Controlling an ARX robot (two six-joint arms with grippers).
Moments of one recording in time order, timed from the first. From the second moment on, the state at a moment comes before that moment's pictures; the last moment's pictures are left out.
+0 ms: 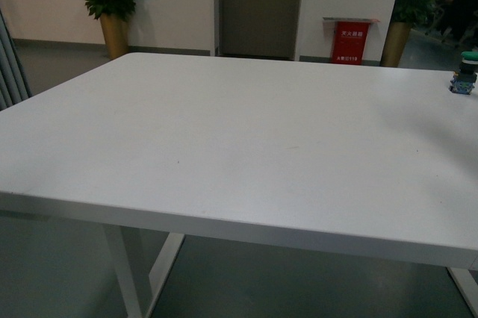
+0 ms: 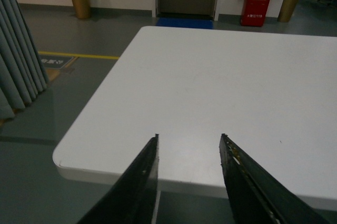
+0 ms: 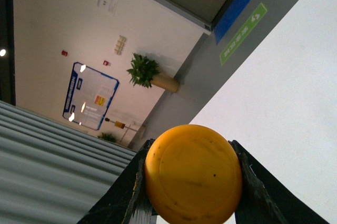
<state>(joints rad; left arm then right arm) 0.00 0.68 0.28 0.38 0.00 0.02 0.06 1.42 0.93 0.53 -0.08 1.10</state>
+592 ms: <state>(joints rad) 0.00 0.43 0.08 0.35 0.00 0.00 0.06 1.38 0.92 0.48 -0.08 1.07</state>
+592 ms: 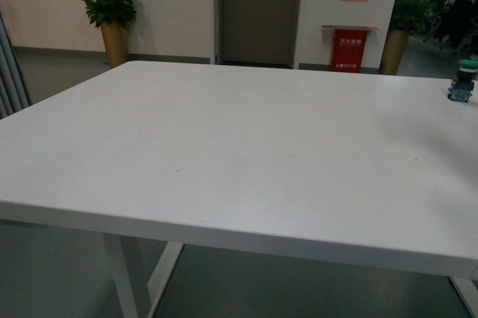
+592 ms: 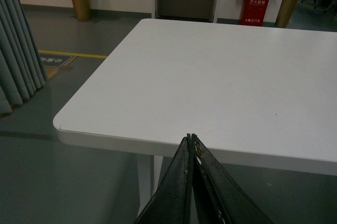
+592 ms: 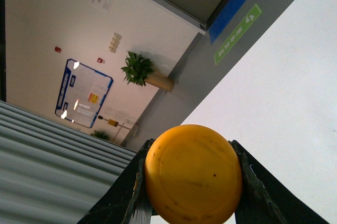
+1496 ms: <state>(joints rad) 0.00 0.05 0.02 0.02 0.00 0.00 0.08 1.38 0.92 0.46 -0.07 1.06</state>
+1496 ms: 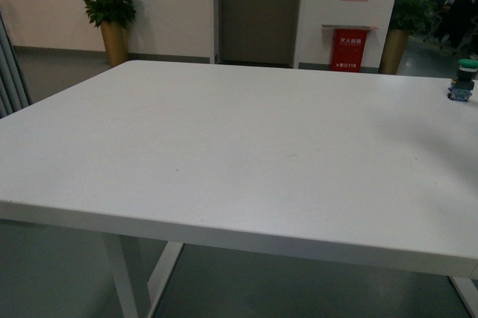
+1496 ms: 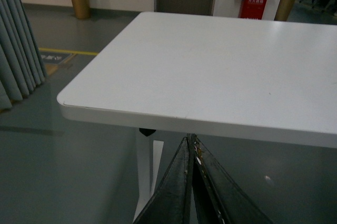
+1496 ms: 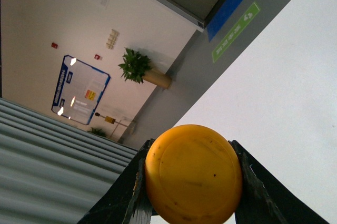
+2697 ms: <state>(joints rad) 0.00 0.00 0.02 0.00 0.00 0.00 -0.14 1.90 1.61 0.03 -0.03 -0.10</state>
